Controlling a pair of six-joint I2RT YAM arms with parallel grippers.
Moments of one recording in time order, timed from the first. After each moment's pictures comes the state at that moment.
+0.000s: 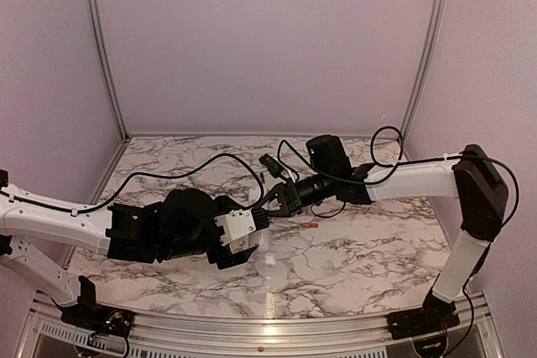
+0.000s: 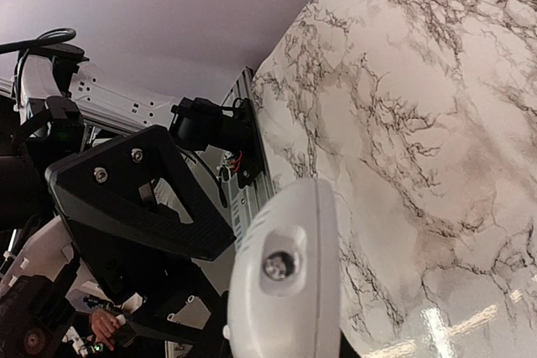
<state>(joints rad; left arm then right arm) -1.26 1.36 0.84 -0.03 -0.34 0.41 0.77 1.75 1.10 0.12 -0.99 0.60</state>
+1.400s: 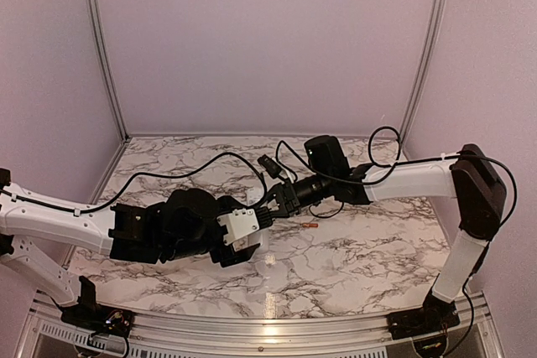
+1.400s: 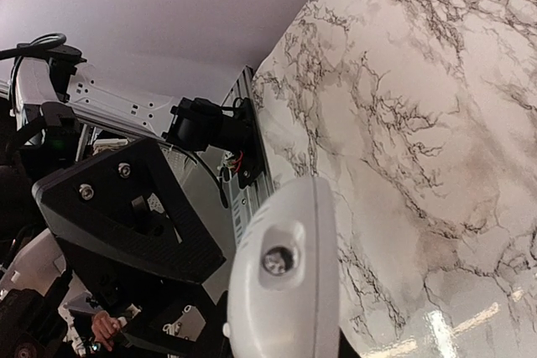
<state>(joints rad) -1.26 1.38 0.86 -0.01 -0.36 0.41 0.78 1.76 1.10 0.13 -0.99 0.61</state>
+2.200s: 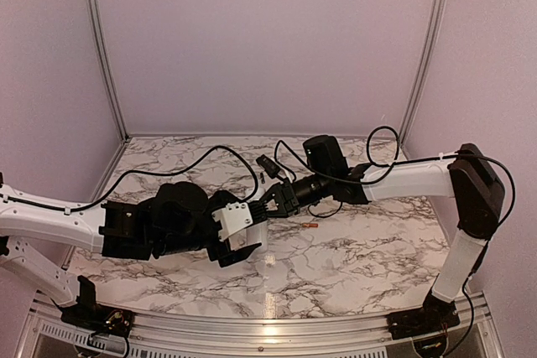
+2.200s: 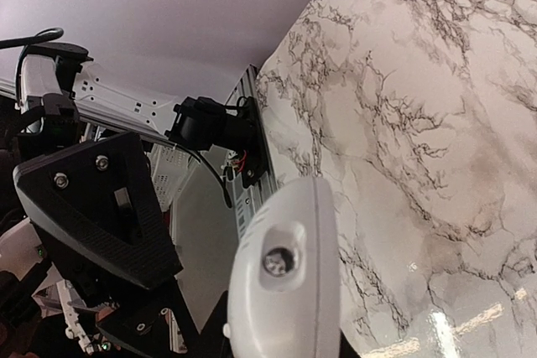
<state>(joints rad) -1.25 1.32 0.84 0.01 -0.28 0.38 0.78 1.78 1.12 0.13 -1.00 0.62</state>
